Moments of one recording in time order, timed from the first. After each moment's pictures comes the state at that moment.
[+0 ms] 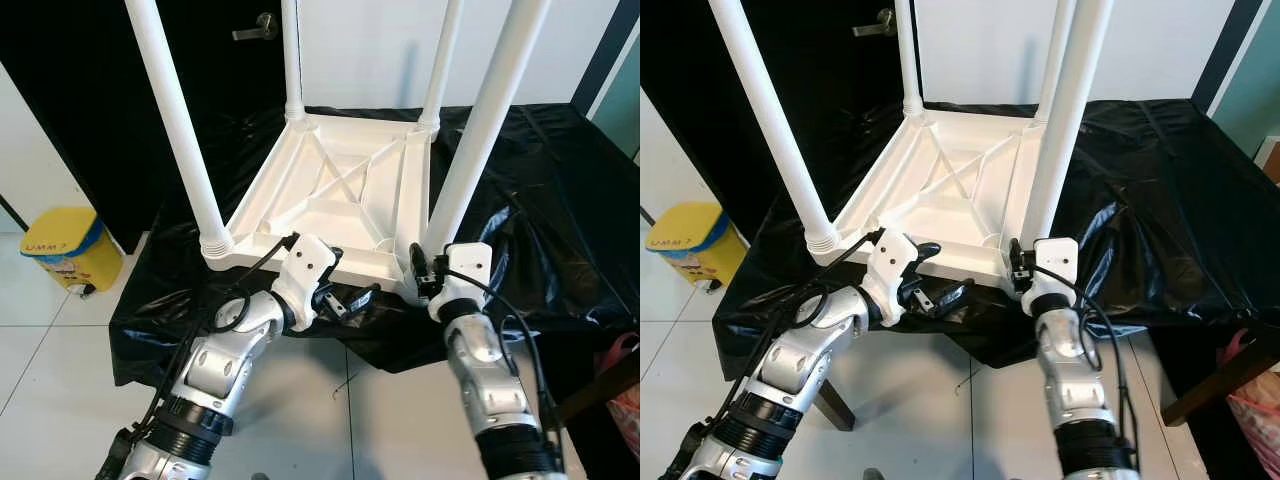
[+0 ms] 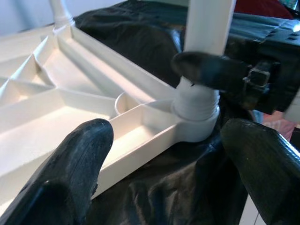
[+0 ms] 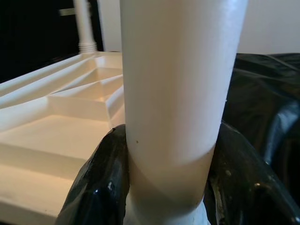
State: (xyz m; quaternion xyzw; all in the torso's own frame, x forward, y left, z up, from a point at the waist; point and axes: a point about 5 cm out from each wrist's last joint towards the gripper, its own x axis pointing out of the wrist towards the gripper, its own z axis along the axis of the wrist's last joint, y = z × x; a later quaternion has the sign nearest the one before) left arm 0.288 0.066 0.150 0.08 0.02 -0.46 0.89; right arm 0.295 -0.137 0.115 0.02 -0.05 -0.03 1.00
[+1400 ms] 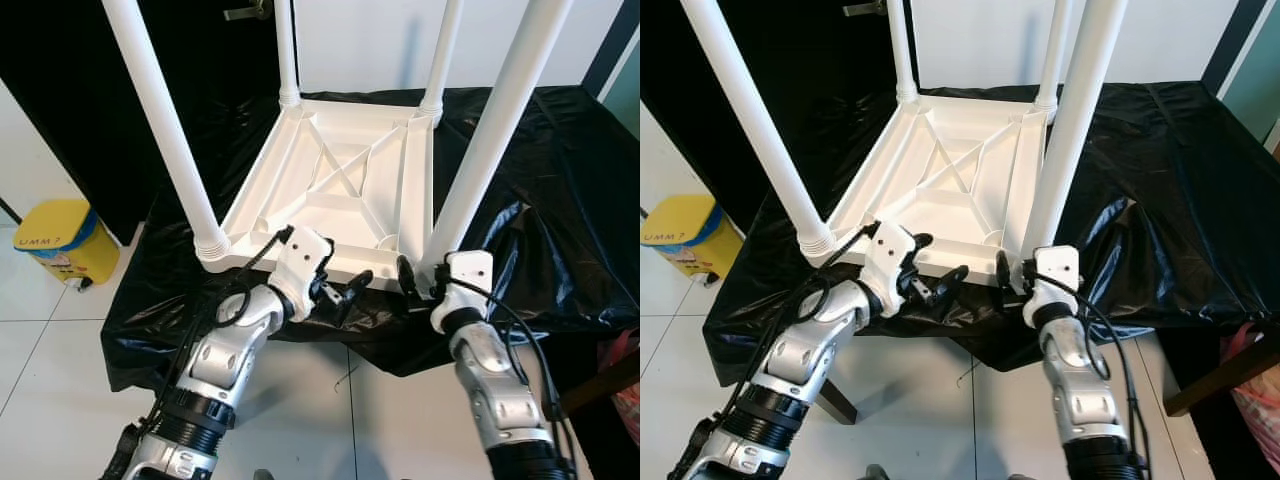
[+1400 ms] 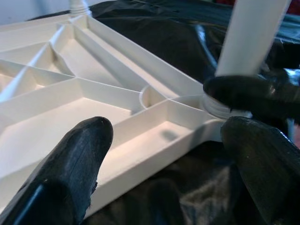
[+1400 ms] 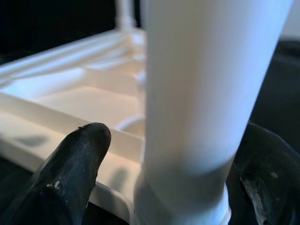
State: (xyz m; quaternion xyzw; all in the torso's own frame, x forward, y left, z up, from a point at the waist) left arm 0.294 0.071 0.149 0.07 0.01 -0.43 0.90; right arm 0.282 -0.160 0.124 -0.03 -0.06 0.11 0.99
